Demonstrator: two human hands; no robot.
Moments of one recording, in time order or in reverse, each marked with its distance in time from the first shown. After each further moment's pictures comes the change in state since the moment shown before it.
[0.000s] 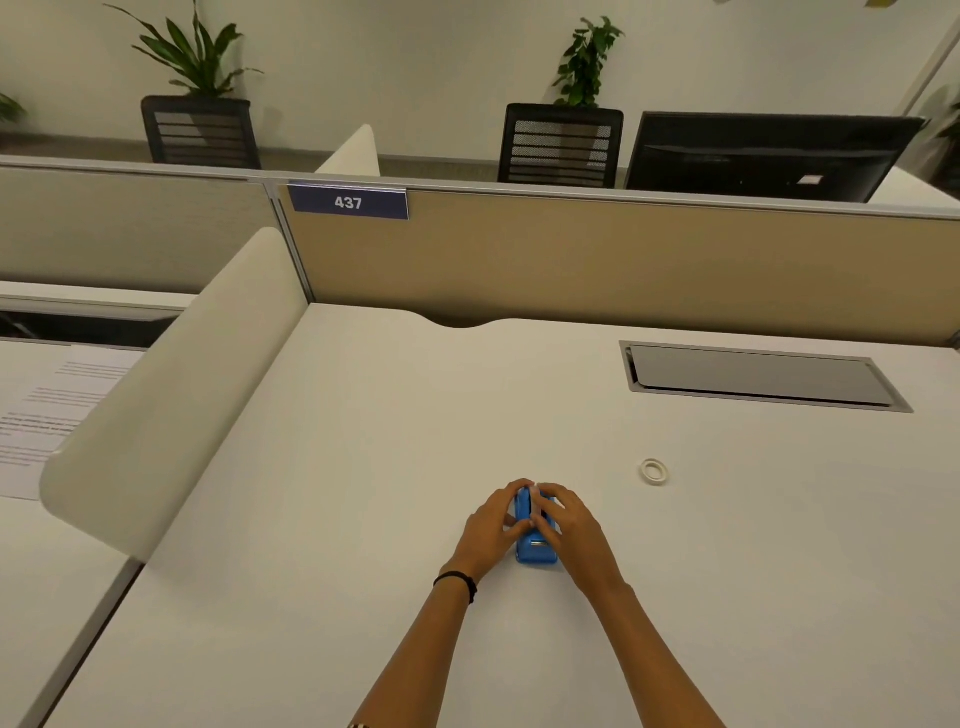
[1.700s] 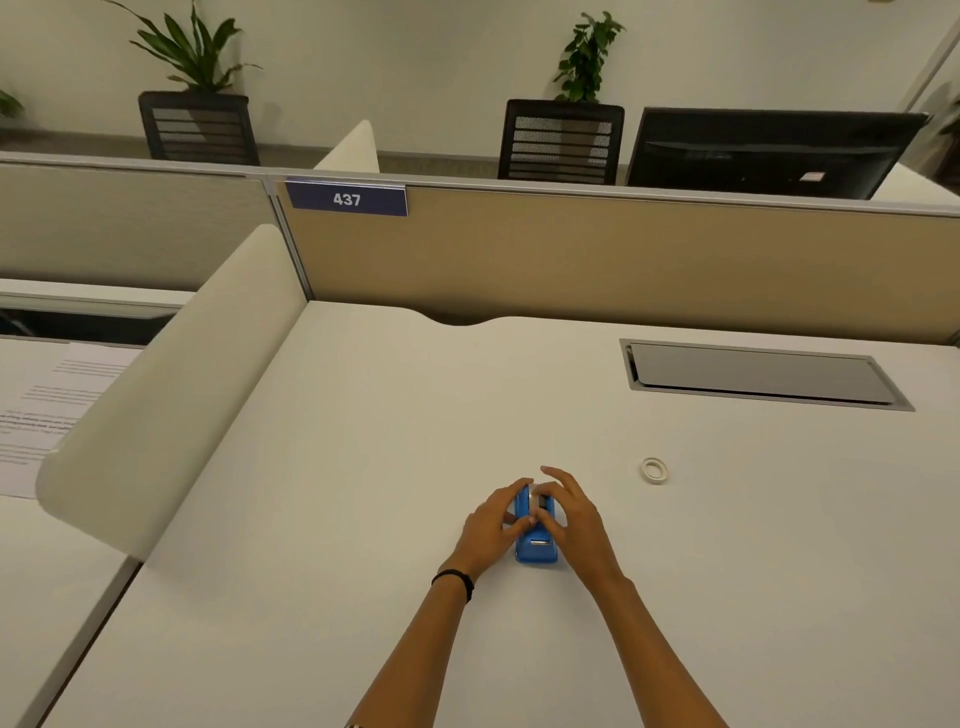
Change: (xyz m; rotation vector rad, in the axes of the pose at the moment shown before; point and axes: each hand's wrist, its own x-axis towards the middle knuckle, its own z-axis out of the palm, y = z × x) left_hand 0.001 0.001 0.000 0.009 -0.014 -0.024; right_hand 0.009 0.005 -0.001 0.203 0.041 0.092
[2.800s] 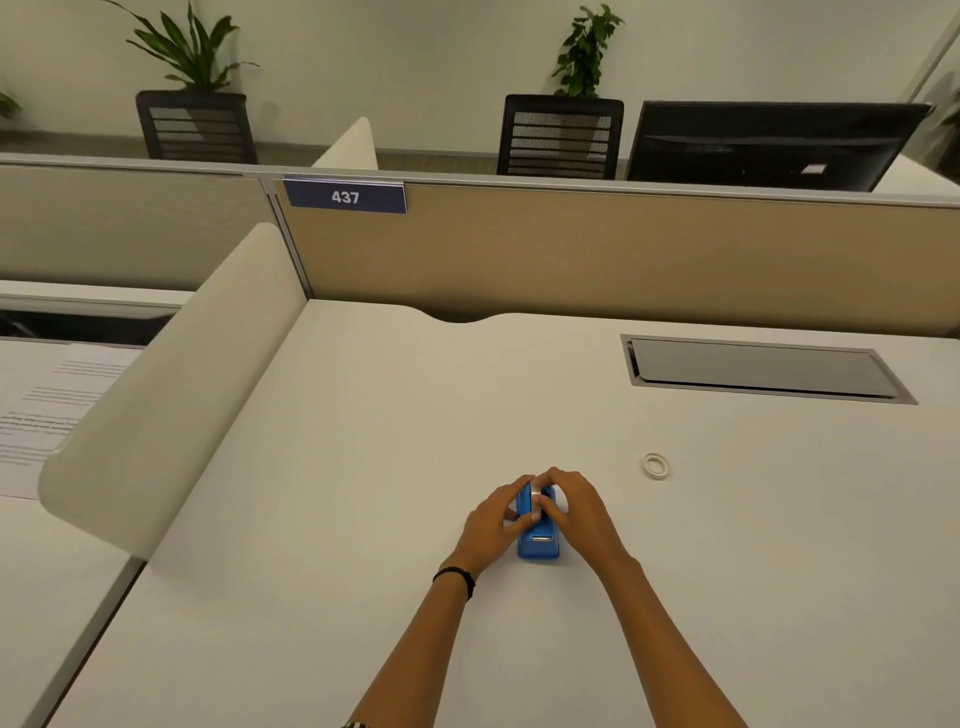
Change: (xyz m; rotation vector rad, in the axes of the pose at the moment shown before) left_hand 0.000 -0.002 0.000 -0.028 0.002 -0.007; right_hand 0.013 0.001 -0.007 -0.034 -0.052 0.052
